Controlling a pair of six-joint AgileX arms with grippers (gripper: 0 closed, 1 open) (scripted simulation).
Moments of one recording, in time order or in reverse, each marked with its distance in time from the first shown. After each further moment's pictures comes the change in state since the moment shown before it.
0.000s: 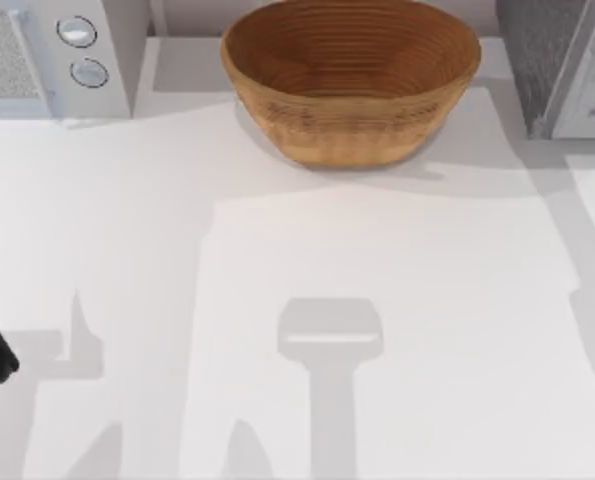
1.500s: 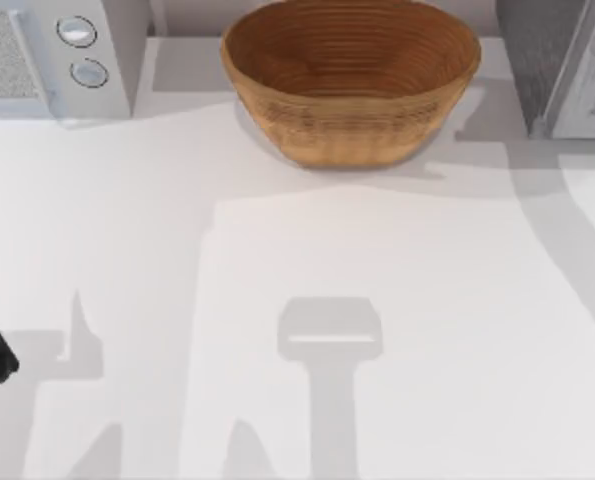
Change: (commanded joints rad) left arm 0.000 0.000 0.000 0.000 0.000 0.000; right arm 0.154 -0.445 -0.123 -0.317 0.147 0.005
